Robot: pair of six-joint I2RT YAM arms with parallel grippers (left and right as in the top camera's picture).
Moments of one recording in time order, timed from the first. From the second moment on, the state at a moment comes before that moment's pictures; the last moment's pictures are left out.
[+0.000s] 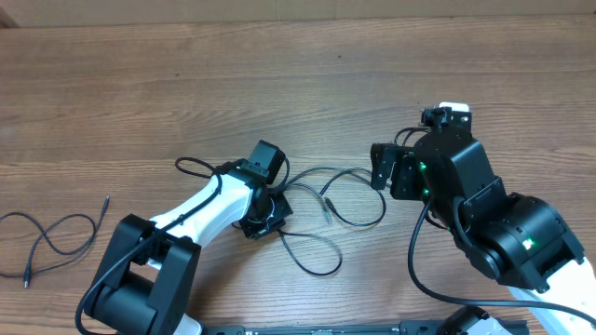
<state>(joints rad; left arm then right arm) -0.47 1.72 0.90 -0.69 0.23 -0.95 0.59 1.10 1.33 -1.04 0.28 0.57</state>
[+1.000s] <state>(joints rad) 0.15 1.74 1.76 -1.07 0.07 -0.73 0.59 1.12 1.33 -1.03 0.28 0.57</state>
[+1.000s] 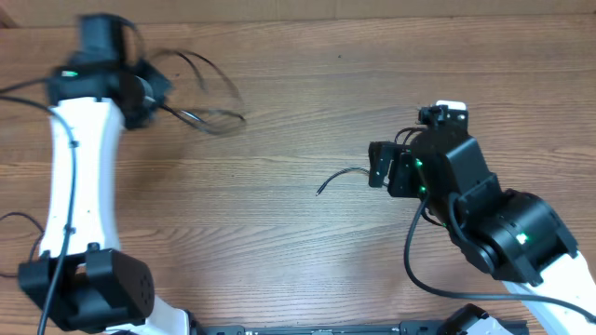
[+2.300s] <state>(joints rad) 0.50 1.92 1.81 -1.08 -0.08 -1.13 0.59 1.26 1.33 -0.91 0.27 0.59</state>
